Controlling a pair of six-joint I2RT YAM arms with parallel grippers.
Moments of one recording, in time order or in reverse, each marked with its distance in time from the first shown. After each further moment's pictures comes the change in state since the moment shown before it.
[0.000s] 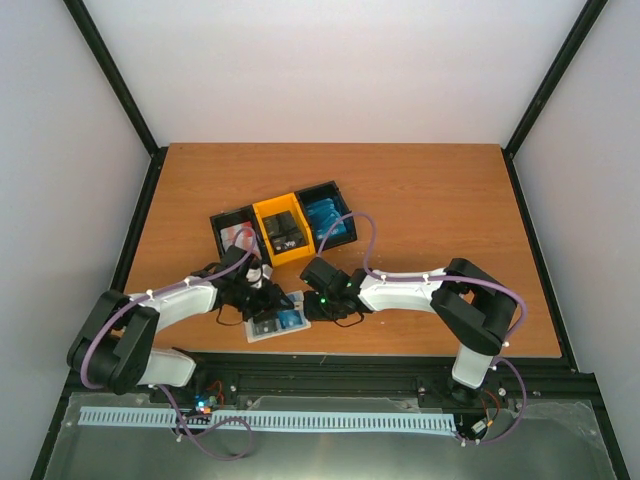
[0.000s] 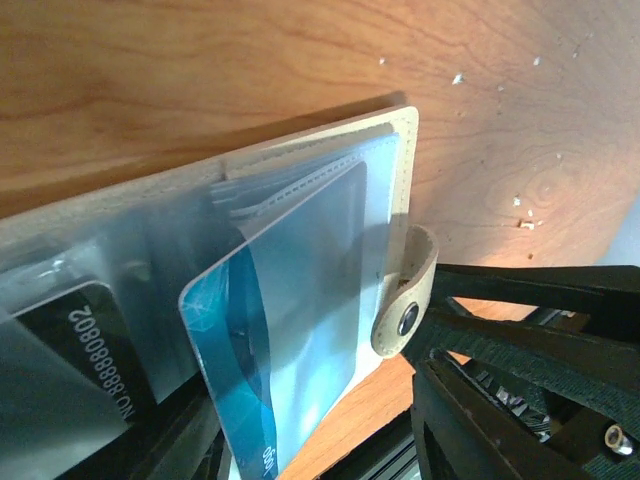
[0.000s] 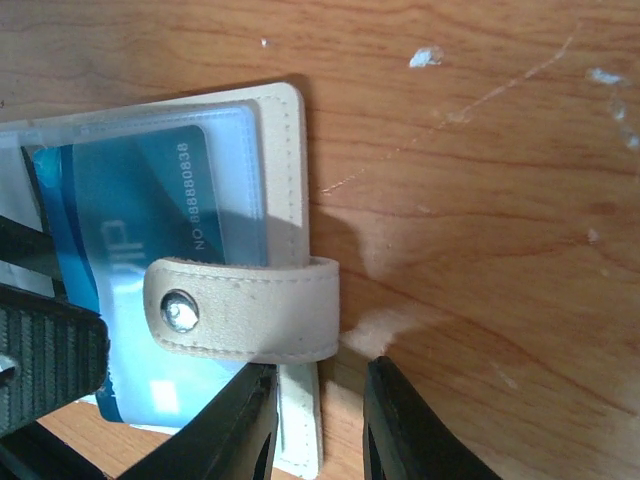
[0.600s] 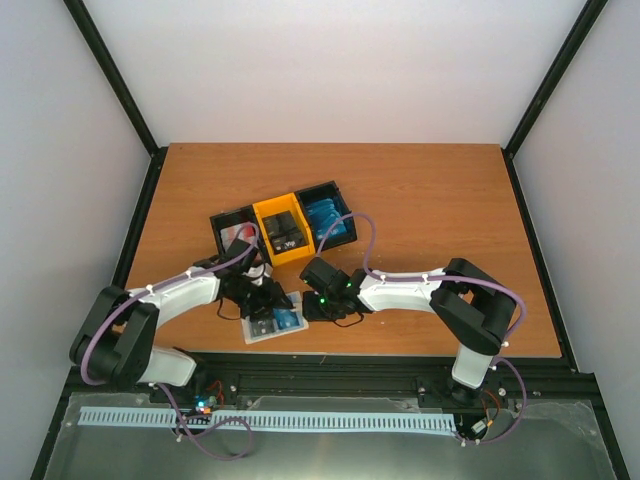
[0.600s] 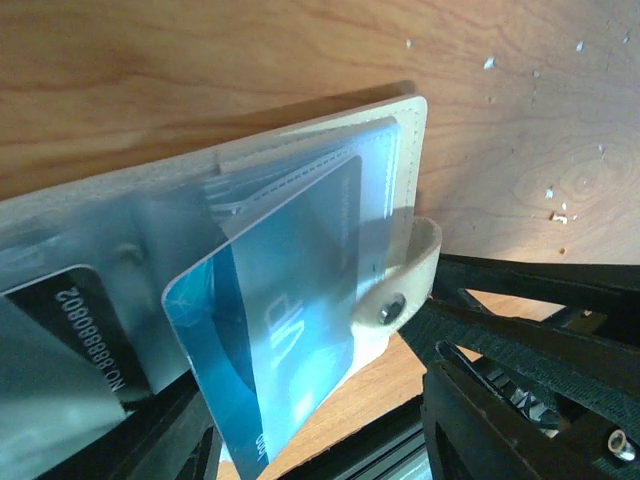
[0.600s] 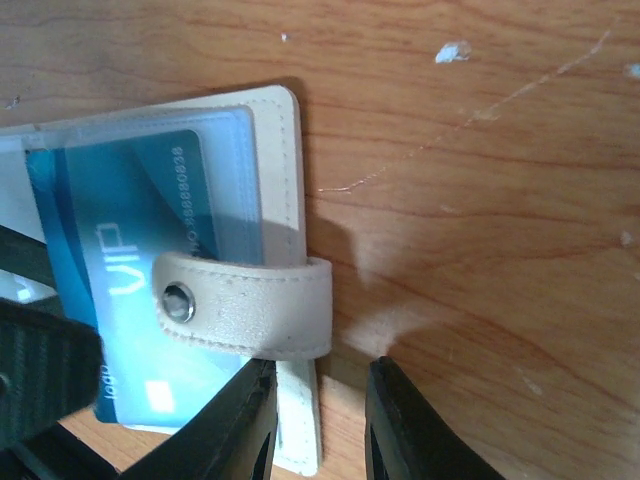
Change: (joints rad) left arm -0.005 0.011 0.109 -0.218 -0.059 0.032; right arm 0.000 0.003 0.000 0.016 -0.018 -0.004
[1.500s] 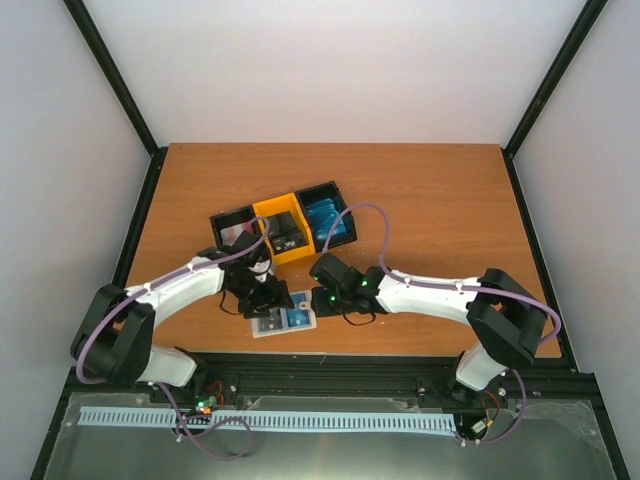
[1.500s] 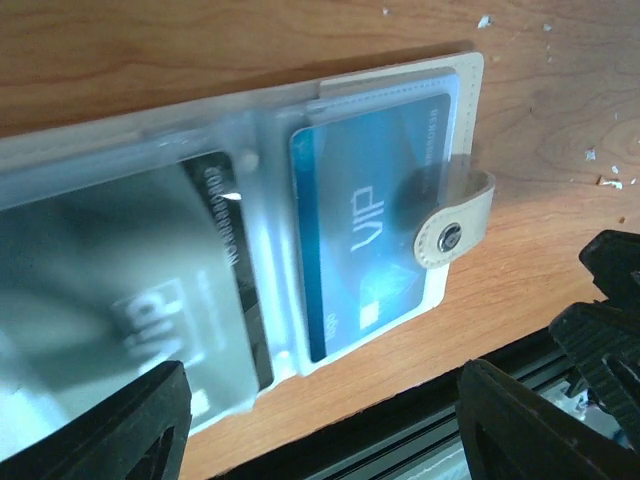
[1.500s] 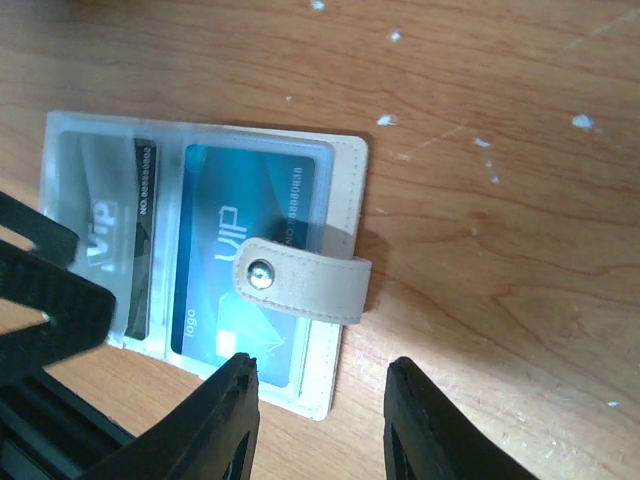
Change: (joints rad) left arm -0.060 0.040 0.139 -0.202 -0.082 0.114; right arm -0.005 -0.169 -0.030 -0.100 0.119 -0.084
